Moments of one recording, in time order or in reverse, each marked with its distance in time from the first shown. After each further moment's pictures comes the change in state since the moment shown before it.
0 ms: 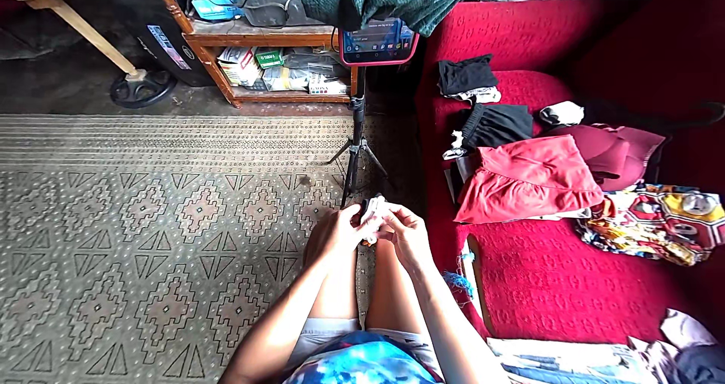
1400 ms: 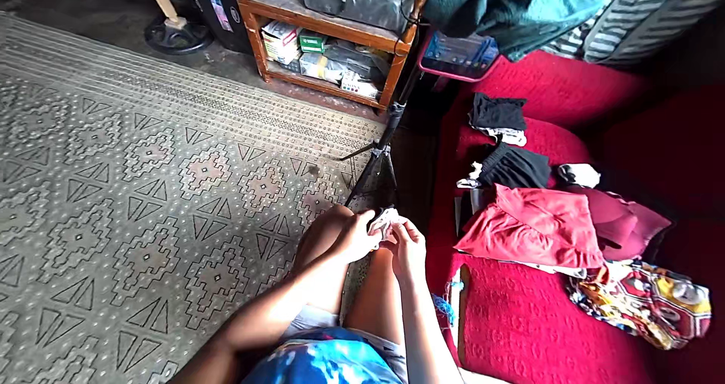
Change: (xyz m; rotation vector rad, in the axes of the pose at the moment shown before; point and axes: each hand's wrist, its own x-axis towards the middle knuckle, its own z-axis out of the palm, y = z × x) left_hand -0.014 0.035 0.003 0.085 -0.036 -0.216; right_hand 0.004 0.016 0.006 -0.112 0.074 -0.001
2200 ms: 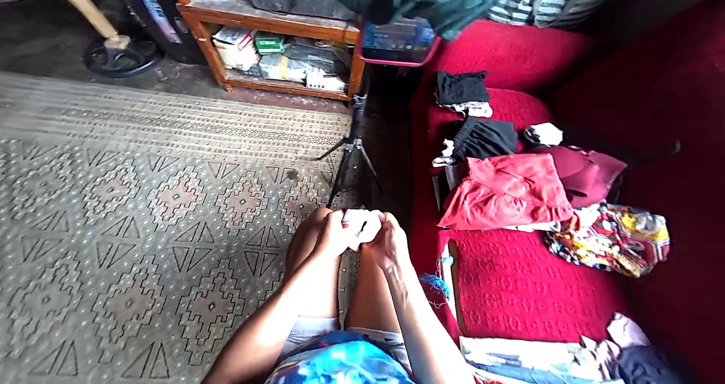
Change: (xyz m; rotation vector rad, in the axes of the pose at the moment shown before) left_hand 0.012 -0.013 0.015 0.102 0.120 -0.130; right_hand 0.008 0.012 -0.009 0.458 0.104 0.277
